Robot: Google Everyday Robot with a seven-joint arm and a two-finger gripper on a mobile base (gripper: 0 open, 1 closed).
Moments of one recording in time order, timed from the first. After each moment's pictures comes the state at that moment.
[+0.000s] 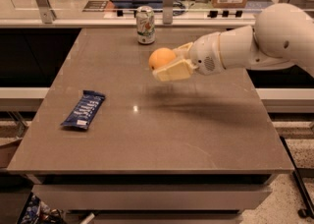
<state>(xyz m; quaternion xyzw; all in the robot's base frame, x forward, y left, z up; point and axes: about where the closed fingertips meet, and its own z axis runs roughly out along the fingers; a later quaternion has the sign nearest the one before) 0.584 -0.029 0.899 -0.47 0.71 0.30 0.43</state>
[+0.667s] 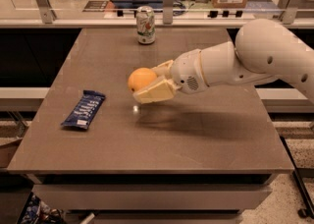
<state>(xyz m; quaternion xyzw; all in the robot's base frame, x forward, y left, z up) 0.526 0.019 0.882 -0.51 0.69 0.33 0.40</state>
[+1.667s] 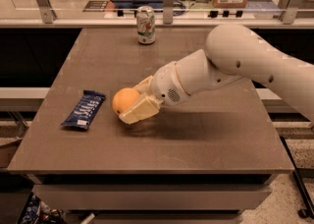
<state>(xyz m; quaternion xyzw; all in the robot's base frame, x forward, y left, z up) 0.493 0.058 0.847 -0.57 0.68 0.33 0.33</state>
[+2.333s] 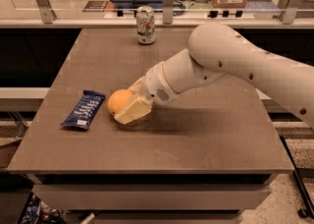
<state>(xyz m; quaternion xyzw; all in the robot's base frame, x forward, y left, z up) 0.507 0.073 0.828 -0.59 0.69 0.29 0.31</state>
